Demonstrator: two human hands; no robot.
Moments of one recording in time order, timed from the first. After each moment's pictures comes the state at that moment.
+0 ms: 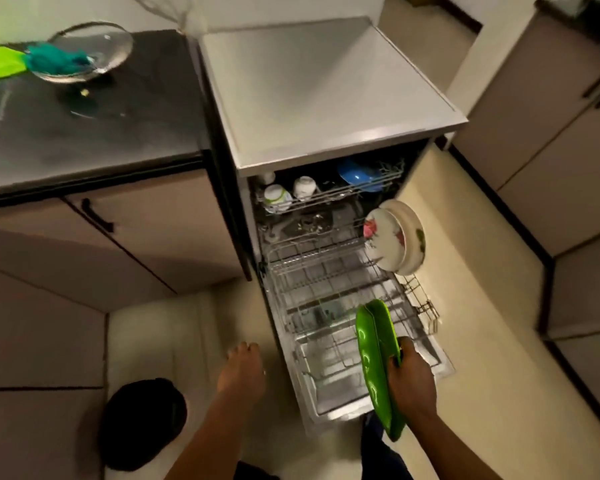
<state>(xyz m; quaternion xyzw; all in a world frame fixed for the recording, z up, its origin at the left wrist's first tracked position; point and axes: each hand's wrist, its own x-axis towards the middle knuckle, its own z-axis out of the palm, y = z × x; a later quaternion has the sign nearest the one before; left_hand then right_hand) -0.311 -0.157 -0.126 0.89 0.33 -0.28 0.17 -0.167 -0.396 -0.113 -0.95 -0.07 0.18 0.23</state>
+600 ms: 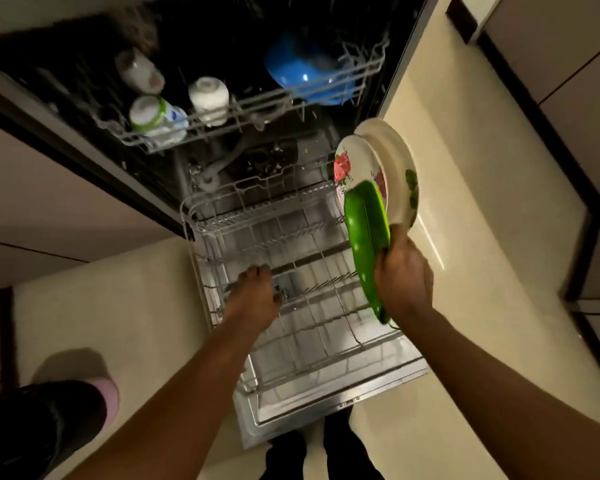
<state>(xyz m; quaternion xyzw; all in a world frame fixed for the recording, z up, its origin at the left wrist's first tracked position) -0.027 -0.216 -0.316 0.89 0.32 -0.24 0.22 0.114 -0.389 -0.260 -0.96 -0.20 0.08 0.20</state>
